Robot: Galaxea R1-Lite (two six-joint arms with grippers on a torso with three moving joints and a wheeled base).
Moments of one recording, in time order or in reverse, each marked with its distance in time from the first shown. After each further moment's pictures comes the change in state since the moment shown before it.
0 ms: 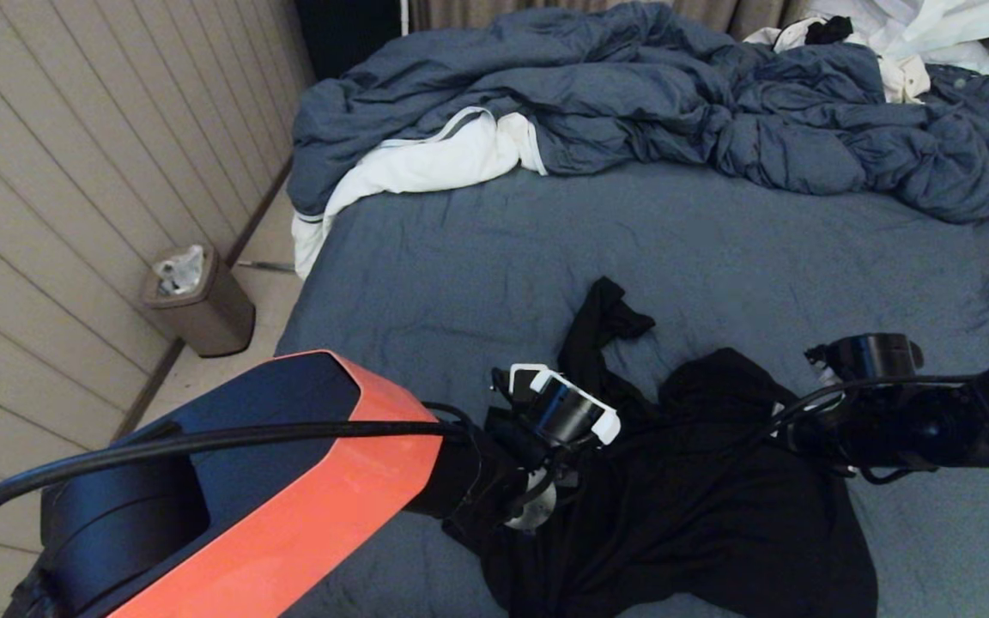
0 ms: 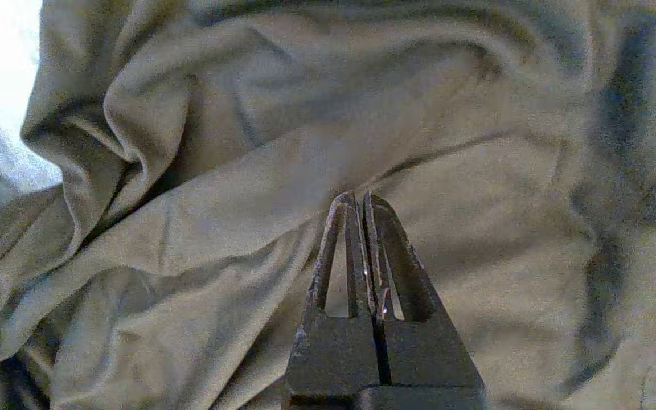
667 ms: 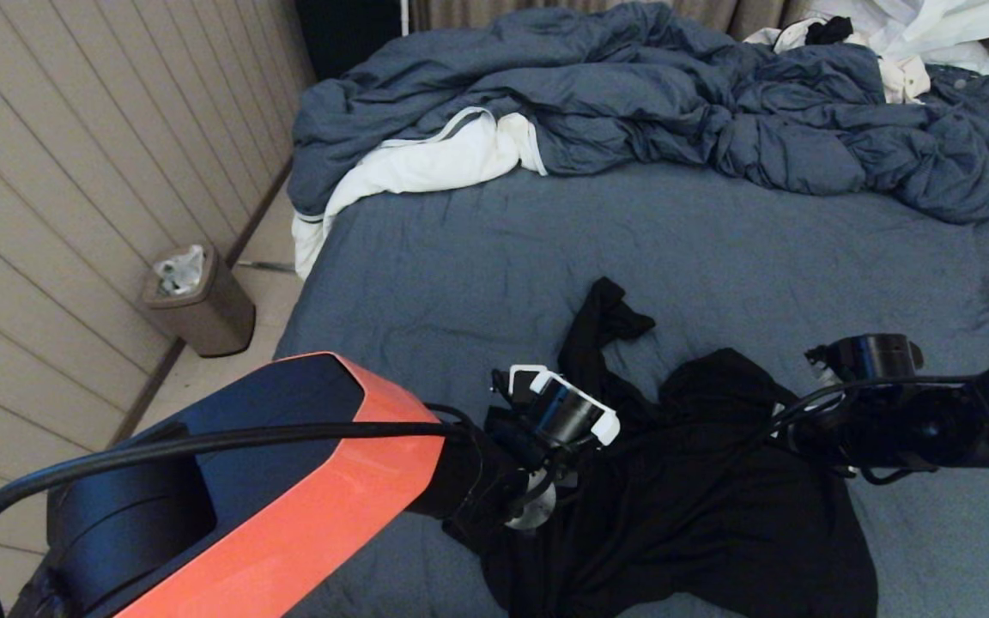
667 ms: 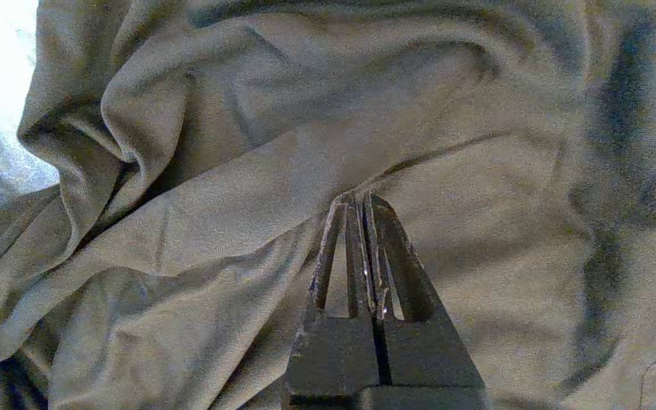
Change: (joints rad) left arm 0.002 0.007 -0.004 0.002 -0.001 -0.005; right arm -0.002 0.001 0.000 -0.002 -0.001 0.000
